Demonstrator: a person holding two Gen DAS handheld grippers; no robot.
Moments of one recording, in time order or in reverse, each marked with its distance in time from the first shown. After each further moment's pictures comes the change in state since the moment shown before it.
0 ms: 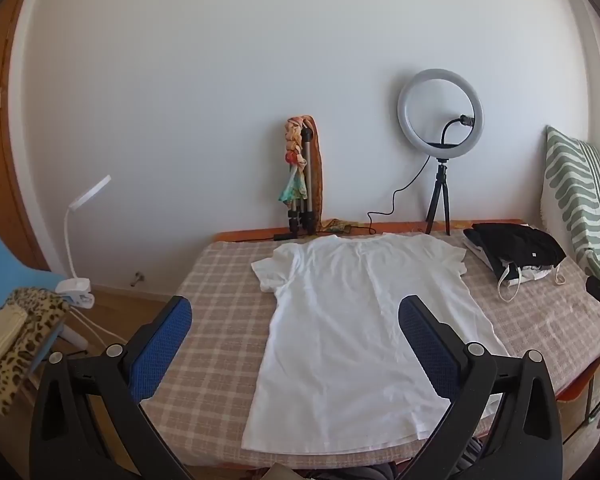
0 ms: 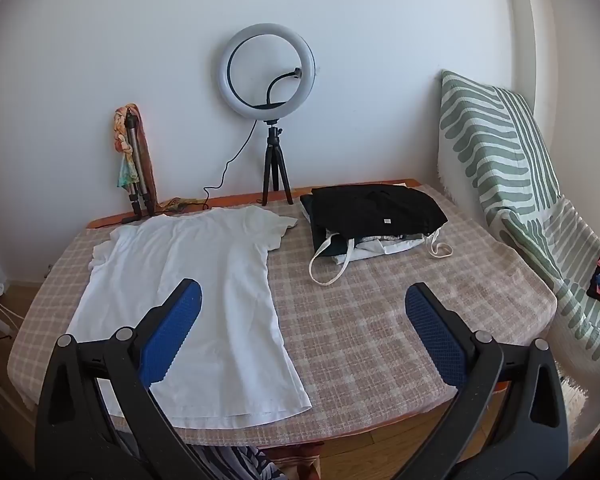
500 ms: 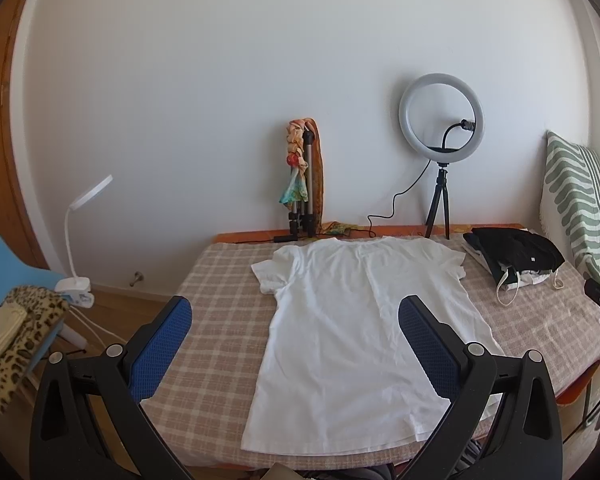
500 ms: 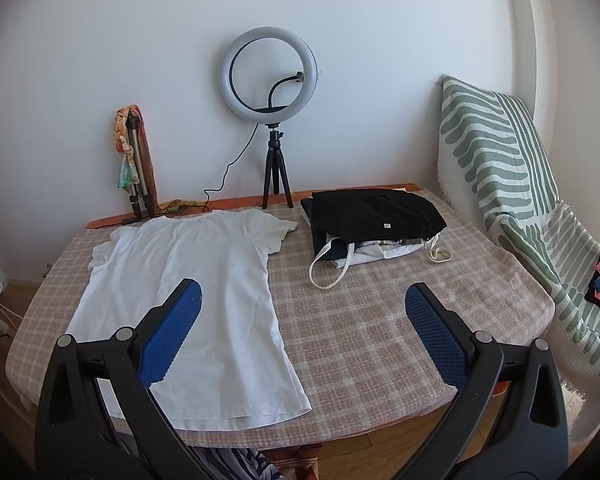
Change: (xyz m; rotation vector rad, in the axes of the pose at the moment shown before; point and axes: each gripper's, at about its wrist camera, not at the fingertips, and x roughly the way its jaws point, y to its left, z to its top) left arm -0.003 0.003 0.004 -0.015 -0.004 -0.003; right arm 0.001 0.002 0.000 -0.008 -0.007 -0.007
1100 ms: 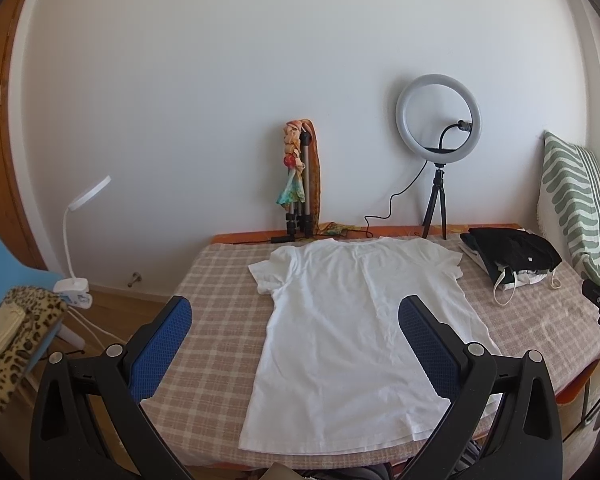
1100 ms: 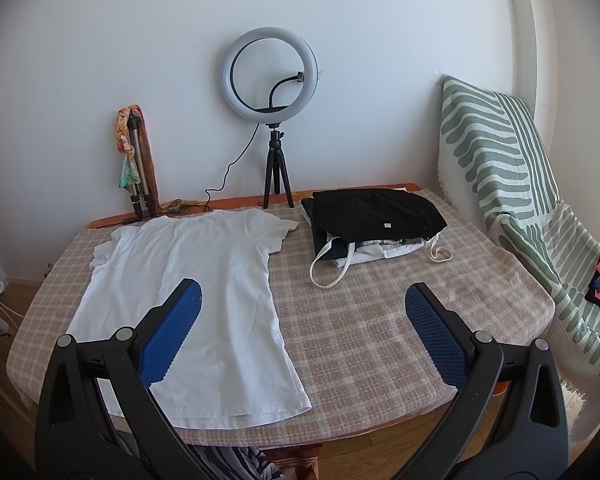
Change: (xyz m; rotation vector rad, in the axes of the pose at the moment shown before) left arm -0.001 -0.001 0.001 0.004 -0.001 -0.010; right arm -0.001 0.002 0.001 0.002 0.000 -0.001
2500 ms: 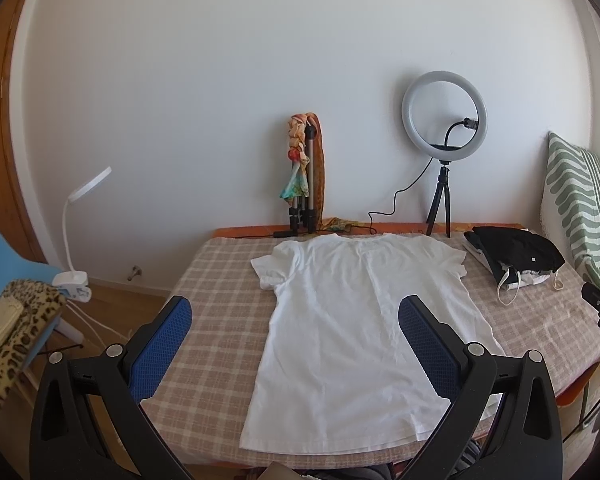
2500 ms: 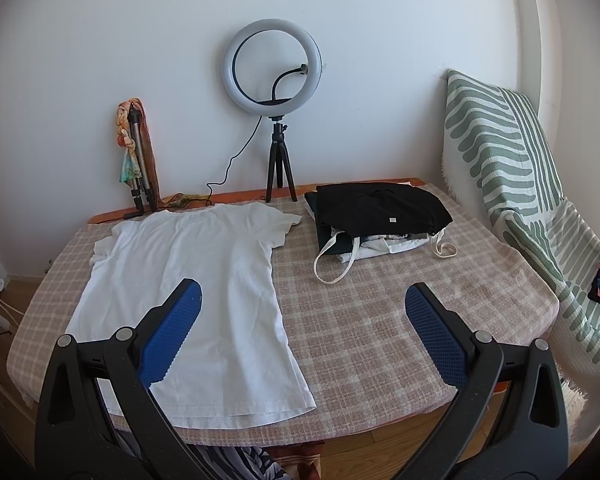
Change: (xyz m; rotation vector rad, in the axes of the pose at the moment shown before) left arm 0.007 0.002 -0.005 -0.015 0.015 0.007; right arm 0.004 0.005 -0.003 -0.001 0.009 0.003
